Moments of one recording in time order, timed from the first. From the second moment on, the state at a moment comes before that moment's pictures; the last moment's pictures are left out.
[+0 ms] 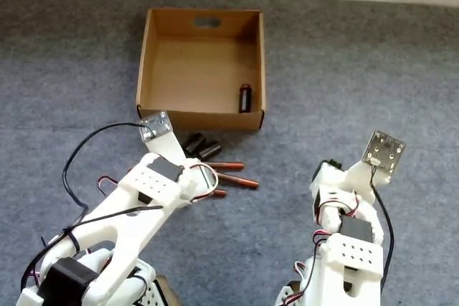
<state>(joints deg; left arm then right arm) 20.5 -23.0 59.2 49.4 53.0 8.4 -64.5 85.4 29.8 -12.9</state>
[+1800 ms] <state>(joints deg) 19.6 -23.2 59.7 51.9 22.4 8.4 -64.5 85.4 29.8 -12.9</state>
